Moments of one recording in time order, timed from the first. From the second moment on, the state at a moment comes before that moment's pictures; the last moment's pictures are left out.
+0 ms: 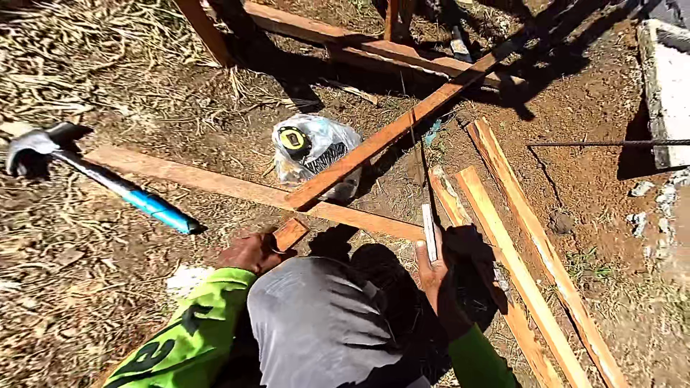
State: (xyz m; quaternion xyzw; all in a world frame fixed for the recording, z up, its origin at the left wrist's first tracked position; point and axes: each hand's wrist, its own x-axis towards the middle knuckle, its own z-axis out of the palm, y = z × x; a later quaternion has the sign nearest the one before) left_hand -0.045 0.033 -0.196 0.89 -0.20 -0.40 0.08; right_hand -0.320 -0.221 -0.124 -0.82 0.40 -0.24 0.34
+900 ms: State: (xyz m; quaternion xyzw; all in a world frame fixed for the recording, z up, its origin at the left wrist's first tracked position) left_hand -0.082 0.025 -0.196 0.88 -0.16 -0.45 0.05; right_hand -0.083 -0.244 -0.205 -0.99 0.04 0.08 0.11
